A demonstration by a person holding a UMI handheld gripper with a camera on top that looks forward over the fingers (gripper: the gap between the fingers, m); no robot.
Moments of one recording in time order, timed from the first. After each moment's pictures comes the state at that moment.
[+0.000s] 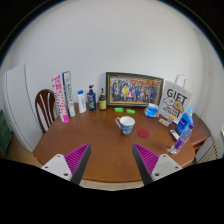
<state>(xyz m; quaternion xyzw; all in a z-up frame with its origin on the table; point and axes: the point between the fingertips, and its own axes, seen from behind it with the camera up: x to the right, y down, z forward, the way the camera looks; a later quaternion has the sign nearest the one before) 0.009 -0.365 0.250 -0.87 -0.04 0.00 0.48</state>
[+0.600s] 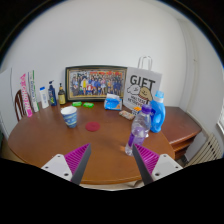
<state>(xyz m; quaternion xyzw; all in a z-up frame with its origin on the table) 0.317 -0.330 0.156 -0.86 0.00 -0.04 0.50</state>
